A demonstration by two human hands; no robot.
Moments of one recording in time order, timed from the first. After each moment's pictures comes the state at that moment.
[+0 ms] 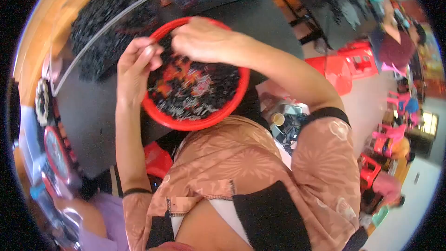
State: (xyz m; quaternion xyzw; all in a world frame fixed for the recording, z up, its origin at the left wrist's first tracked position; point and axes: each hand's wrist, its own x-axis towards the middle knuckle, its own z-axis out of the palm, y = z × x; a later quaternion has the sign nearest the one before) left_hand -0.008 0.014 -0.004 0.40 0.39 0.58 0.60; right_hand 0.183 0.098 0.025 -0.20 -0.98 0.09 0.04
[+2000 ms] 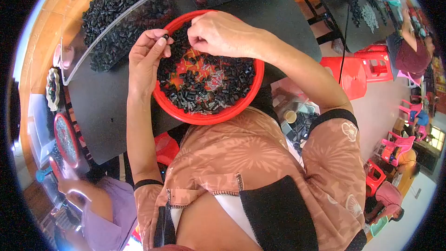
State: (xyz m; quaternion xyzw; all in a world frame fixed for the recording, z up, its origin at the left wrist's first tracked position) left_hand -0.009 0.018 -0.005 0.42 0.42 0.58 0.56; right_hand 0.196 0.096 0.030 -0.20 -0.93 0.25 0.16
